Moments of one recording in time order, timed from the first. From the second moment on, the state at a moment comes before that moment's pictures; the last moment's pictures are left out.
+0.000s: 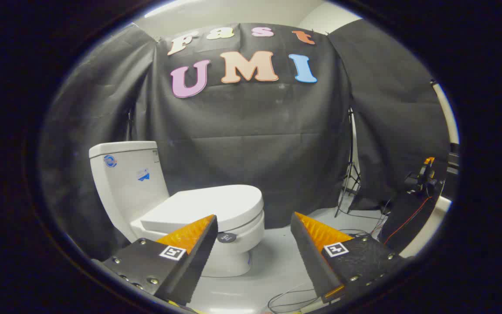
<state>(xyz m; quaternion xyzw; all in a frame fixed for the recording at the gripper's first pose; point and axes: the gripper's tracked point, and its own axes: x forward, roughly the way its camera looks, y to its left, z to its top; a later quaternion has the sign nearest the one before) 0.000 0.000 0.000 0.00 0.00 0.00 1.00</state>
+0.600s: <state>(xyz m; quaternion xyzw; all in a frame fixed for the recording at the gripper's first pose) 0.010 0.052 0.020 0.00 0.01 0.04 1.00</state>
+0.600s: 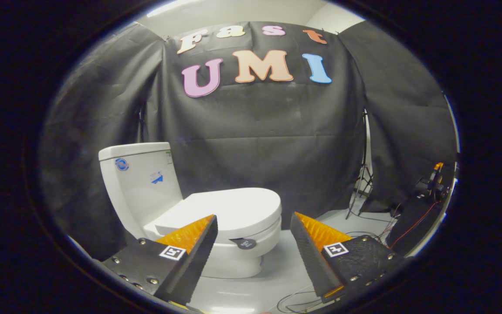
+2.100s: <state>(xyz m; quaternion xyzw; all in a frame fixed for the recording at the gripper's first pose) 0.120 0.035 -0.129 0.44 0.32 -0.03 0.84</state>
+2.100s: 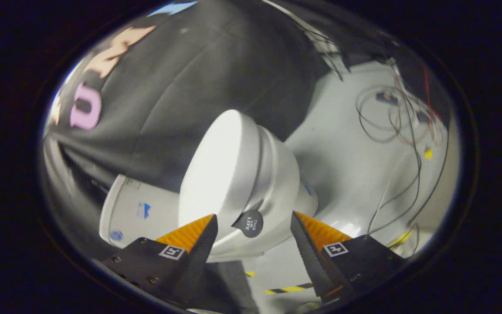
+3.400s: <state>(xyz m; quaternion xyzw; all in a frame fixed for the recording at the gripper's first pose) 0.137 0.060 -0.148 0.49 0.32 0.01 0.81</state>
